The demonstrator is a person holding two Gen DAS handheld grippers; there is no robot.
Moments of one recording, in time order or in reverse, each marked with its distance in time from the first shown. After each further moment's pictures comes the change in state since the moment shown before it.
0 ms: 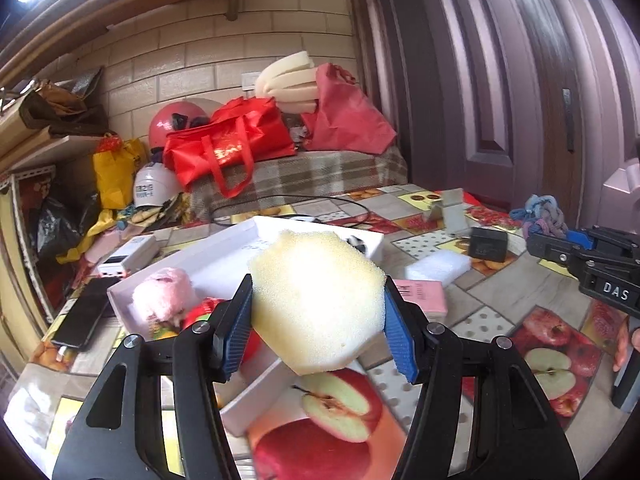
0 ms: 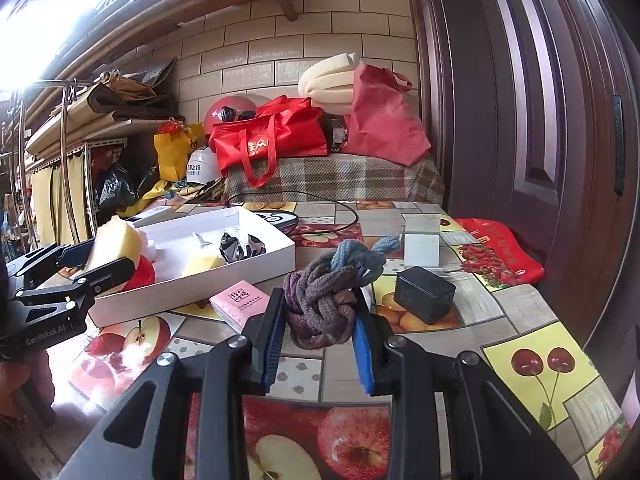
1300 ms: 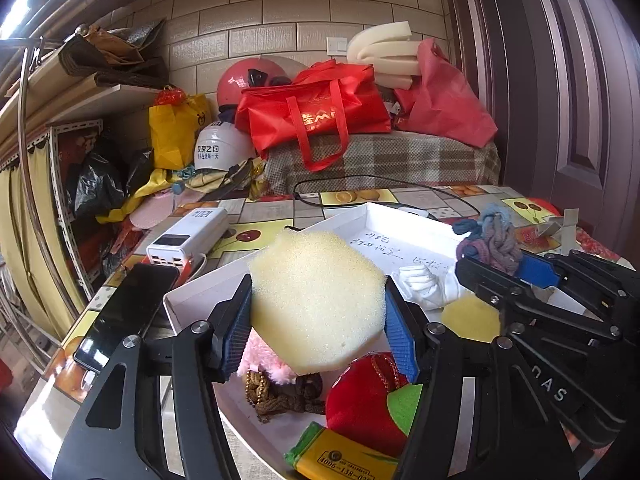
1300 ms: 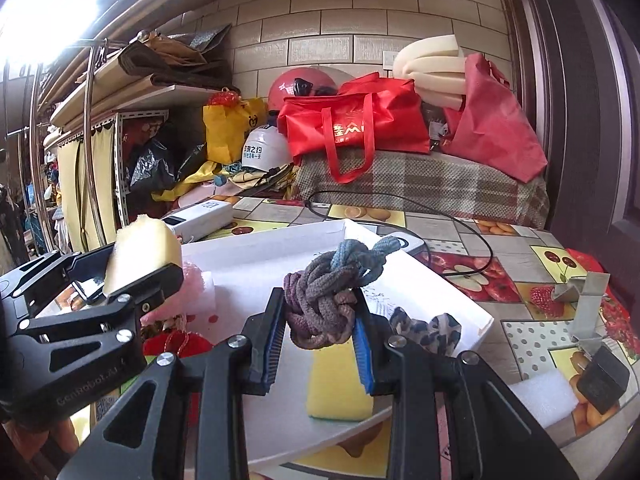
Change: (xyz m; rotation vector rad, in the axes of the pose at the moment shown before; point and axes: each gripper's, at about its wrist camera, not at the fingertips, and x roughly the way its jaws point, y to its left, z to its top) left arm 0.089 0.099 0.012 -0.109 0.103 0.171; right arm 0.150 0.151 0.047 -0.099 0.046 0.144
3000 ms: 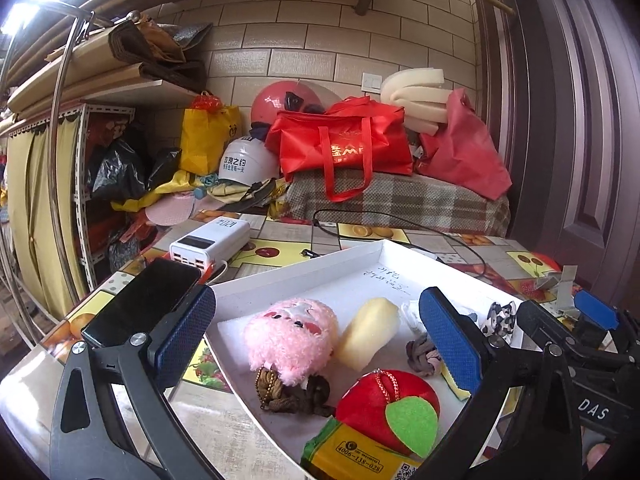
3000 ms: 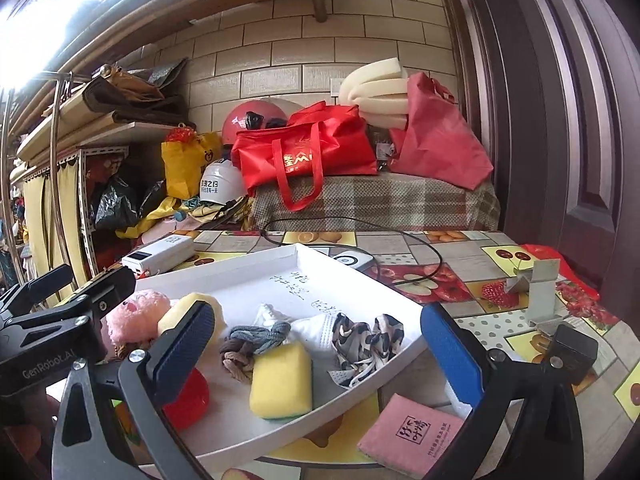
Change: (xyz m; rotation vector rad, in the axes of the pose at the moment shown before) left arm -0.030 0.026 -0.004 -0.170 -0.118 0.018; right arm -0.032 -0.021 -0.008 0.106 -0.105 -0.166
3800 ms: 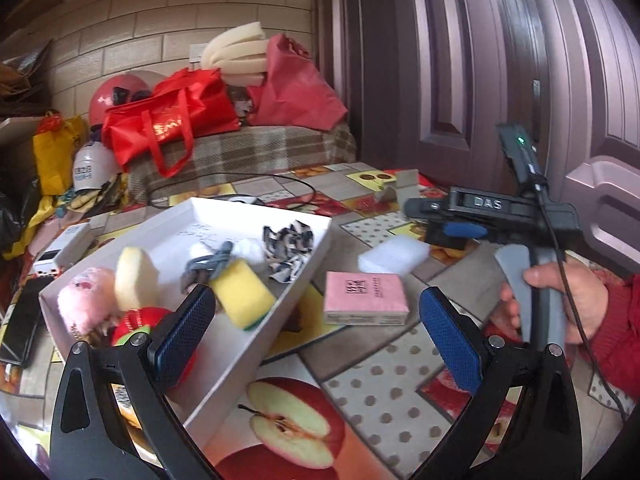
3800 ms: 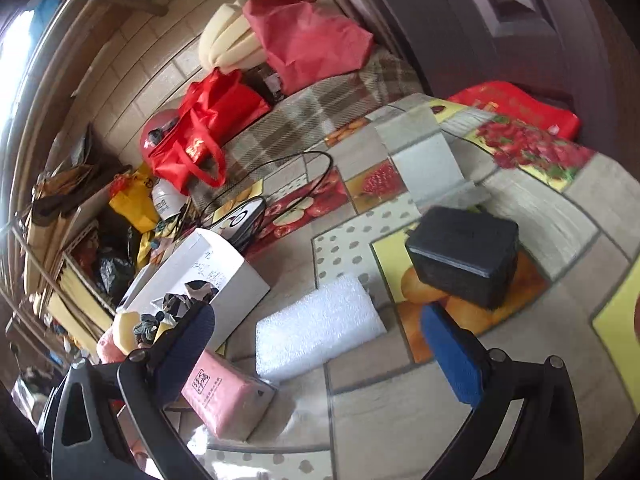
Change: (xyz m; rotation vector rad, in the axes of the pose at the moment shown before) left arm -0.042 -0.133 -0.034 0.310 0.175 -0.459; right arm 0.004 -0.200 -0.030 0.469 0.274 0.132
